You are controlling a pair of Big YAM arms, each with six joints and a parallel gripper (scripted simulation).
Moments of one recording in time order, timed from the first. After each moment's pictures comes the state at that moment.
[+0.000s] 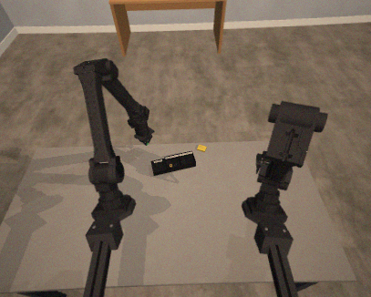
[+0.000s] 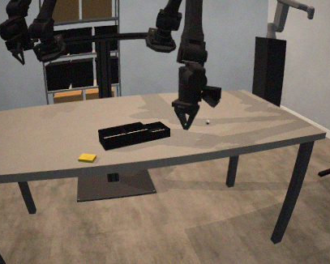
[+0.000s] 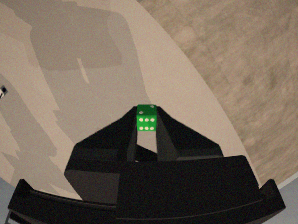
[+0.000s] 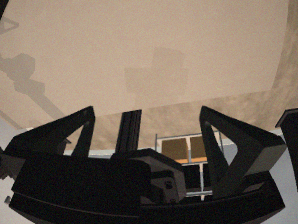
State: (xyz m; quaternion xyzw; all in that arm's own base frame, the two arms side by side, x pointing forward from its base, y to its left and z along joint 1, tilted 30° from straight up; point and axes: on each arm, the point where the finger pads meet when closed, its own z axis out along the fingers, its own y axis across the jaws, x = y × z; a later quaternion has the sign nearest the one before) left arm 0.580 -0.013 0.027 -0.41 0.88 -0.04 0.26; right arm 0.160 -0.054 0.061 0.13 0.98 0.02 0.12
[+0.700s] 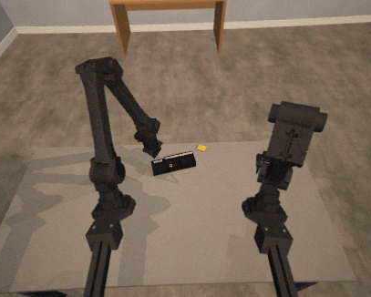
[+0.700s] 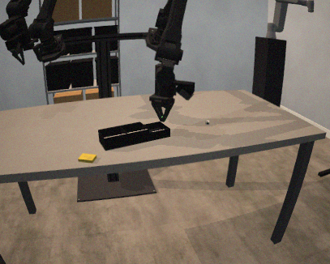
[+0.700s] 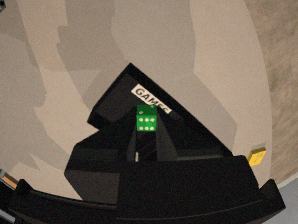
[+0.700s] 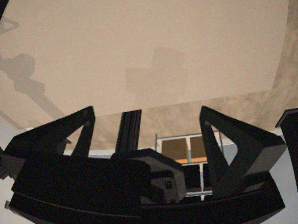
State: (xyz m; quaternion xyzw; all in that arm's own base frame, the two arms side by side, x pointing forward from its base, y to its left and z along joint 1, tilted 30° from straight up) left arm 0.500 -0.067 -0.029 -0.46 0.85 -0.06 0.24; right arm 0.160 -0.054 0.061 0.13 0.98 0.02 0.12
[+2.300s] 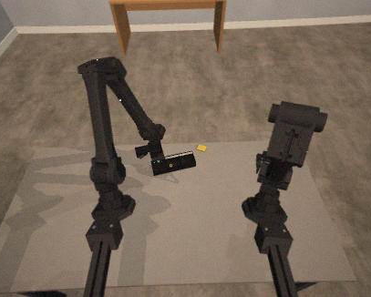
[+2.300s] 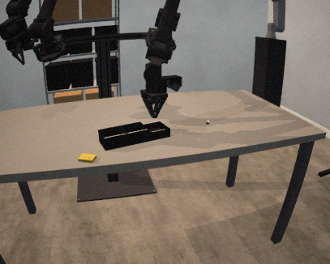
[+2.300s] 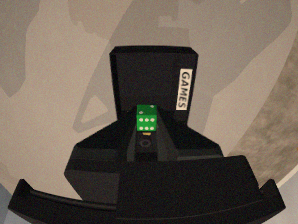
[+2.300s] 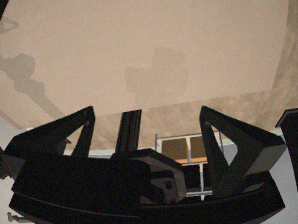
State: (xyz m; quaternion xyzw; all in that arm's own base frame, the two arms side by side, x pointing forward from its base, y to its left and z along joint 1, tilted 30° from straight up) left arm 0.465 -0.090 -0.051 -0.77 0.59 -0.16 0.21; right arm 0.160 -0.054 0.061 0.13 0.98 0.02 0.12
